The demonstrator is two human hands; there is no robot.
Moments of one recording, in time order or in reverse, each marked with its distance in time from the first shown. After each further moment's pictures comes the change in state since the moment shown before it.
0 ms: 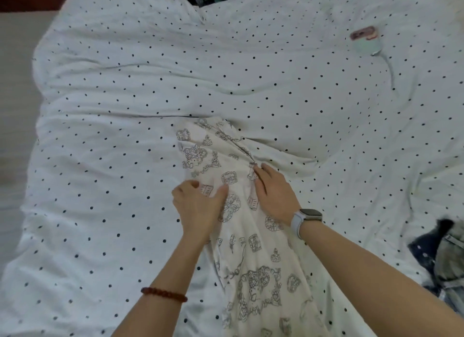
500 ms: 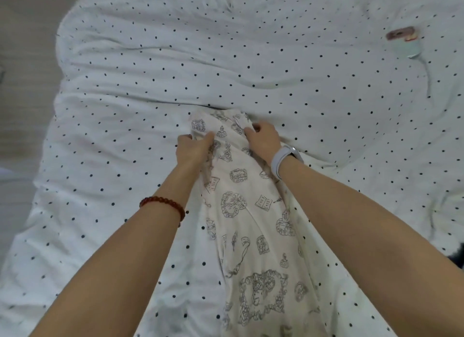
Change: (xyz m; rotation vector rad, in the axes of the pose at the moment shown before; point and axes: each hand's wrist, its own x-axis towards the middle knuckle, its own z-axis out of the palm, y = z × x) left_hand 0.096 0.031 -0.020 -0.355 -0.037 -0.182; right_hand 0.103 -0.071 -0.025 0.389 0.056 0.145
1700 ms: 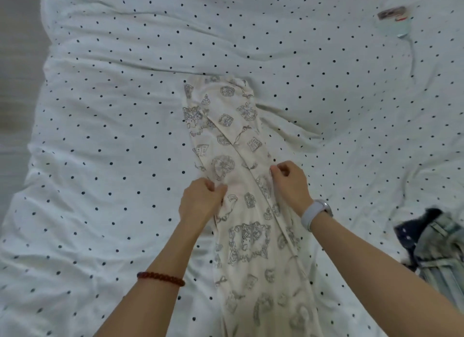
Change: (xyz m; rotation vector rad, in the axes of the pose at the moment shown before) left_hand -0.123 -0.096 -0.019 0.427 -0.177 0.041; right_hand -0.138 0.094 -0.017 0.037 0.103 0.089
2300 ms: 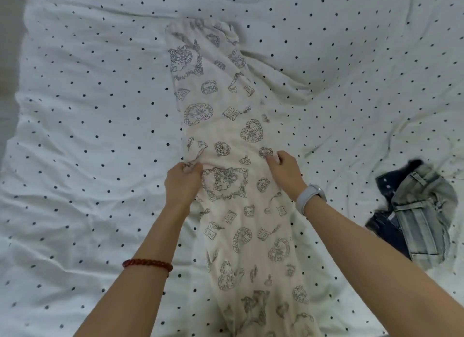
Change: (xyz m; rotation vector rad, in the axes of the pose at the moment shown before) left_hand -0.076 -0.045 0.028 -0.290 0.147 -0.137; right_hand -0.071 0.069 -0.018 0.062 -0.124 0.094
